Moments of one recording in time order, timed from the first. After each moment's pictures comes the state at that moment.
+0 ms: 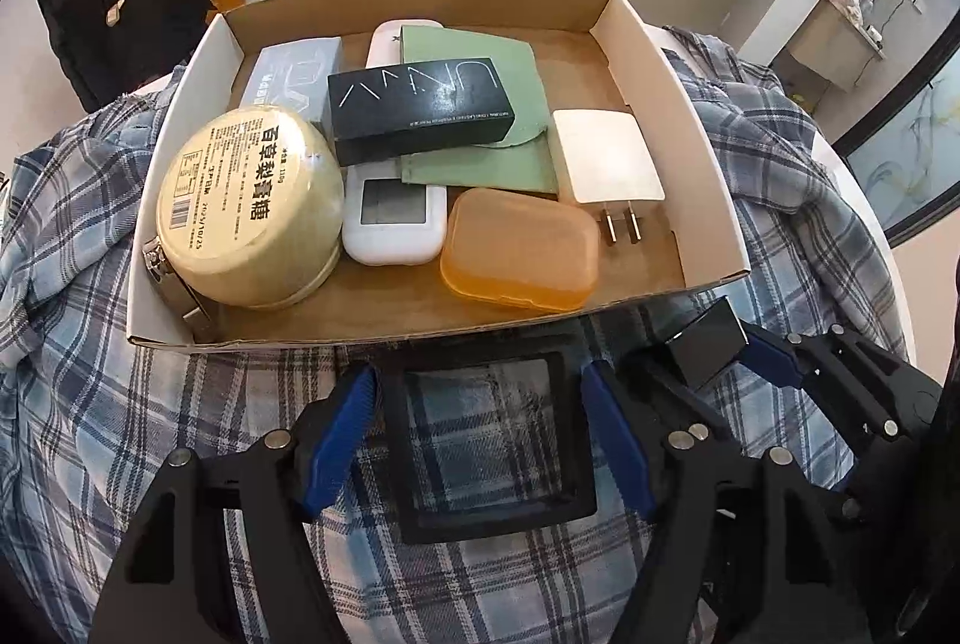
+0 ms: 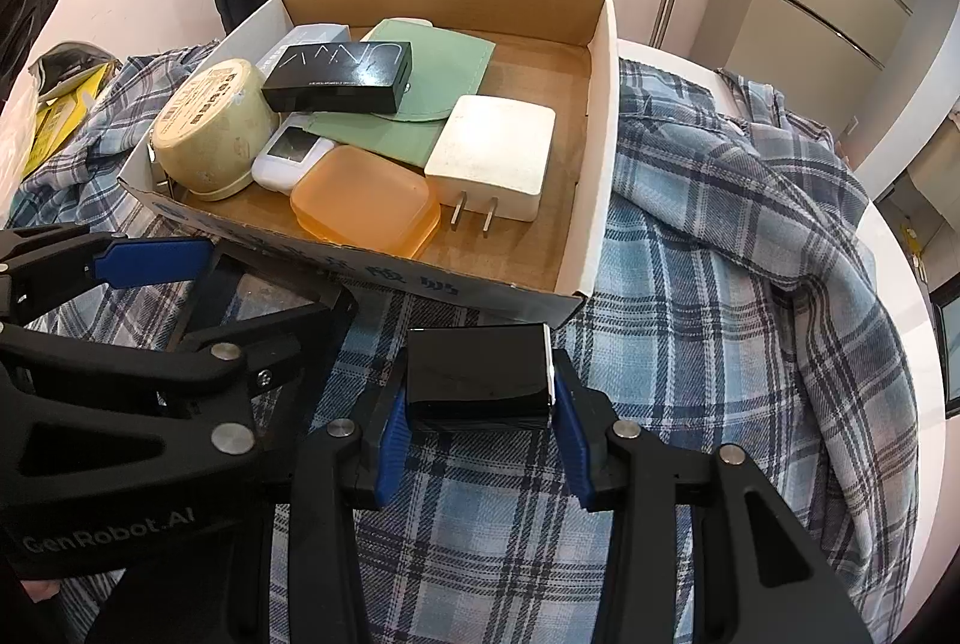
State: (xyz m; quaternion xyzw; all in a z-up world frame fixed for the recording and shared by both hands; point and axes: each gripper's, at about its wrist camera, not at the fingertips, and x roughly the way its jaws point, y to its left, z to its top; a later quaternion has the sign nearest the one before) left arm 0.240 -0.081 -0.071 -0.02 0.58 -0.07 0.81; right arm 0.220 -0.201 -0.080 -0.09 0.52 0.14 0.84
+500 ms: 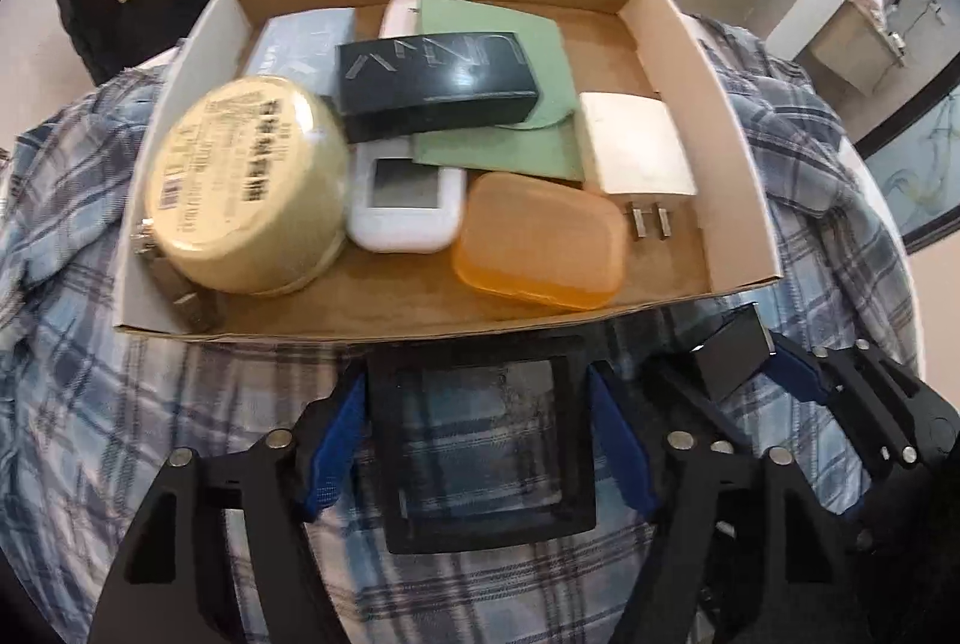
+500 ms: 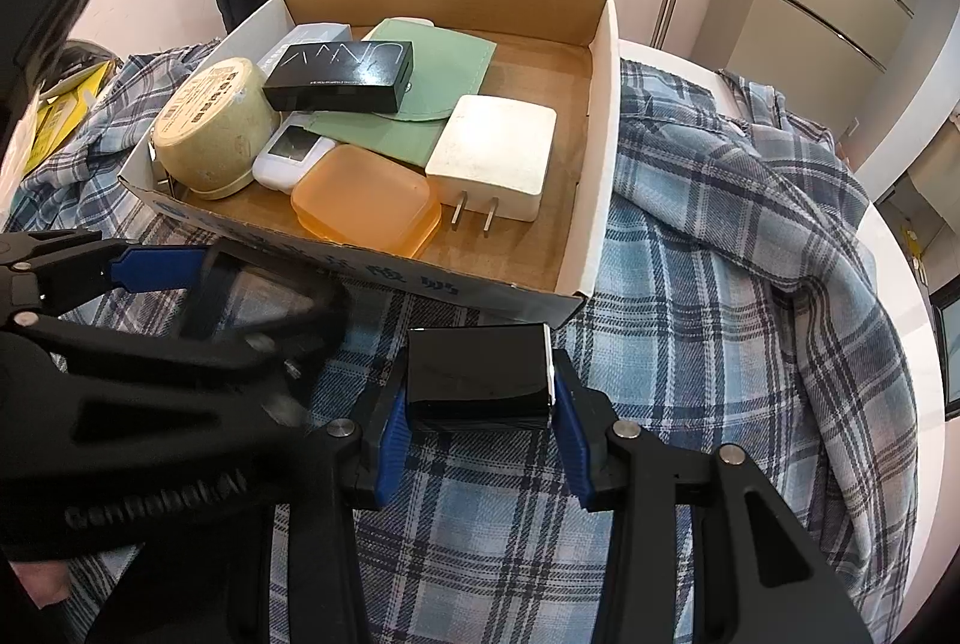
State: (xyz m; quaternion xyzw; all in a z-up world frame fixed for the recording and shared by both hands) left arm 0.249 -0.078 -0.080 -0.03 0.60 -0.04 0.80; right arm 0.219 -0.200 -0.081 -0.09 0.52 0.14 0.84
